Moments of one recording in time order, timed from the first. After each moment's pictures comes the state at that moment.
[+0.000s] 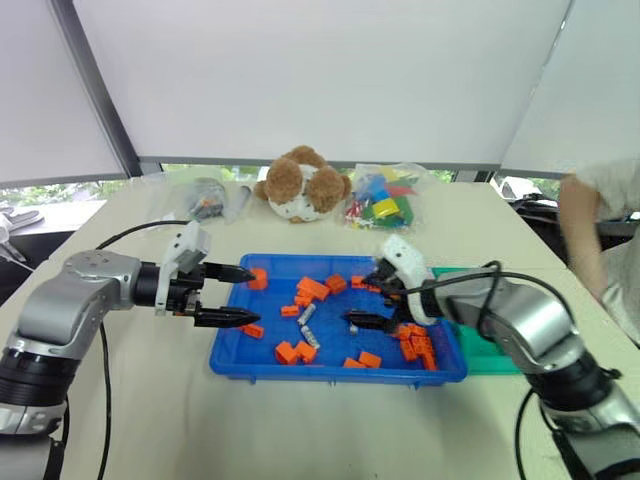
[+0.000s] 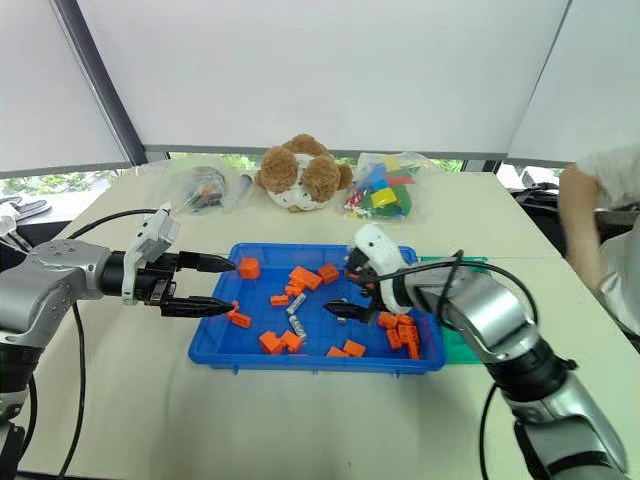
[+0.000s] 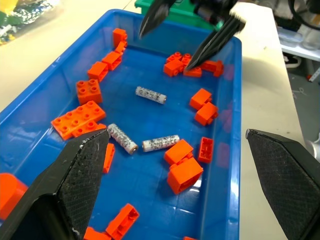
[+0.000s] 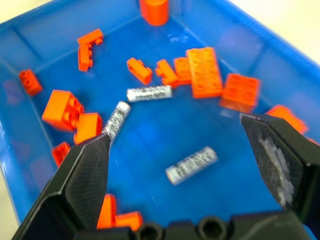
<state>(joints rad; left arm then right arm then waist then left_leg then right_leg) -0.63 0.90 0.02 -0.04 -0.56 0.64 -1.35 -0.77 -0.64 0.29 -0.32 0.44 1.12 0.61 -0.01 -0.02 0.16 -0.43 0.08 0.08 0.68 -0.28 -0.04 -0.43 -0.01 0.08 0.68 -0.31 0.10</state>
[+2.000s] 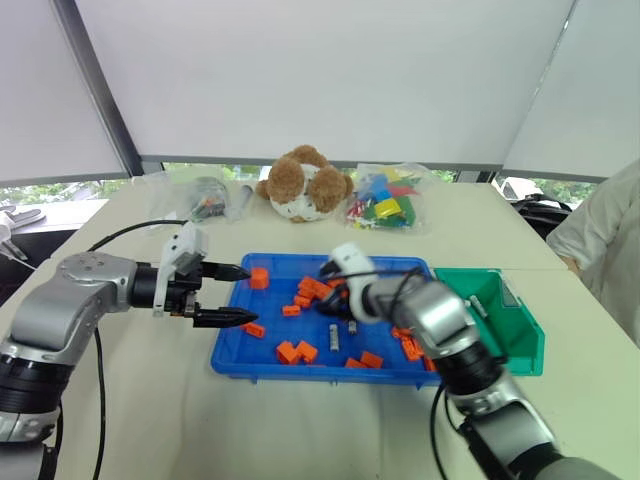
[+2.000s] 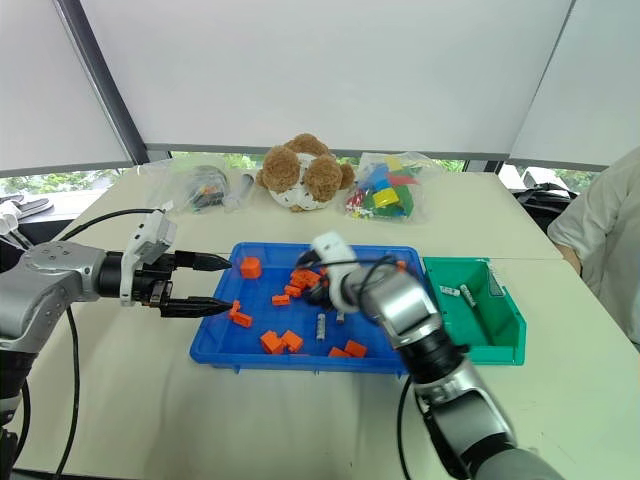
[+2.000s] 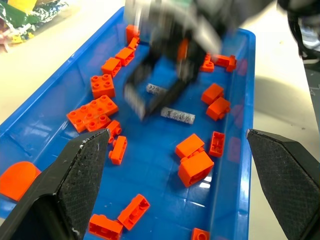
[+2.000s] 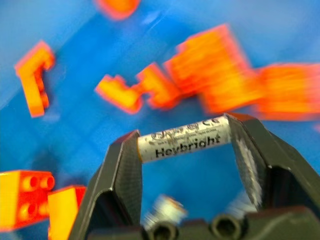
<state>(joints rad) -0.60 0.92 0.03 -0.07 -0.56 0.62 -1.30 -0.85 -0.39 0.17 -0.21 0.19 1.30 0.46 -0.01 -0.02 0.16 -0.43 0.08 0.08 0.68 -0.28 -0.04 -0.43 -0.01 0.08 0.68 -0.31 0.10</state>
